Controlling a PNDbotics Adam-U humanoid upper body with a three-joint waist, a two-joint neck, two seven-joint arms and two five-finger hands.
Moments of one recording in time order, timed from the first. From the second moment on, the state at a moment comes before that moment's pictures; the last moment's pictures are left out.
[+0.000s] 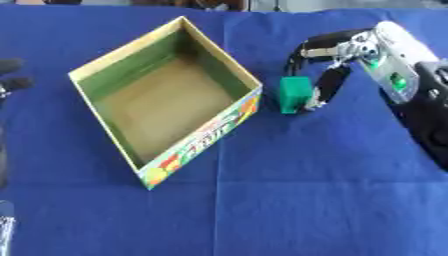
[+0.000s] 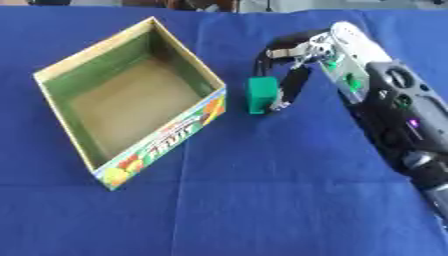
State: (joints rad) left arm -0.29 0.17 -0.04 -1.98 0.11 -0.16 0.14; right arm -0.95 -0.60 0.31 -1.20 0.79 -0.16 0.83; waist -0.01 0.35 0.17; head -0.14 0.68
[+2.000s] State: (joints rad) left arm -0.29 0.17 -0.04 -1.98 0.11 -0.16 0.13; right arm -0.98 -0.66 0.25 -1.32 0.59 -0.05 0.70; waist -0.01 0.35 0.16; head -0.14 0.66
